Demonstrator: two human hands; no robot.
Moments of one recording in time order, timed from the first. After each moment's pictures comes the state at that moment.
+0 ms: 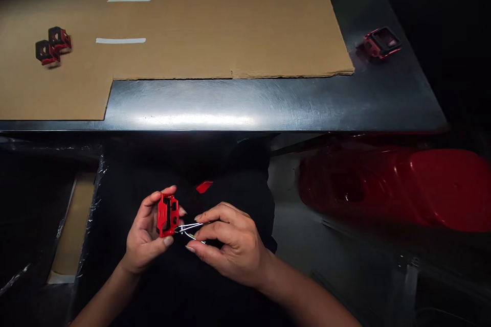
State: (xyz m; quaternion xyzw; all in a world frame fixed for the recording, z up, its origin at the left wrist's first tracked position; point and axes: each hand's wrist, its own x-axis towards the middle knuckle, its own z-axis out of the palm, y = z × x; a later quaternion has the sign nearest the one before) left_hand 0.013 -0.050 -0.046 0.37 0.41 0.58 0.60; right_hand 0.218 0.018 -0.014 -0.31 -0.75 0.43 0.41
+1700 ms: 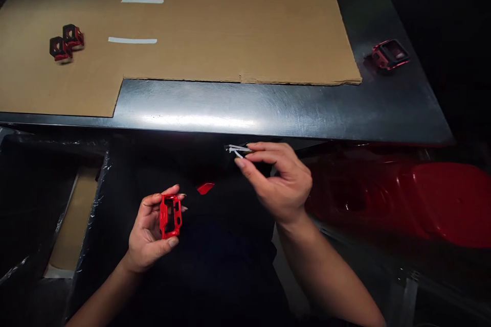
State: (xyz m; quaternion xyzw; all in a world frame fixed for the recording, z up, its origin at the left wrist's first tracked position) left_hand 0.013 -0.050 -0.051 0.41 0.43 0.60 0.54; right_hand 0.237 0.108 -0.007 -0.46 -0.69 0.20 0.52
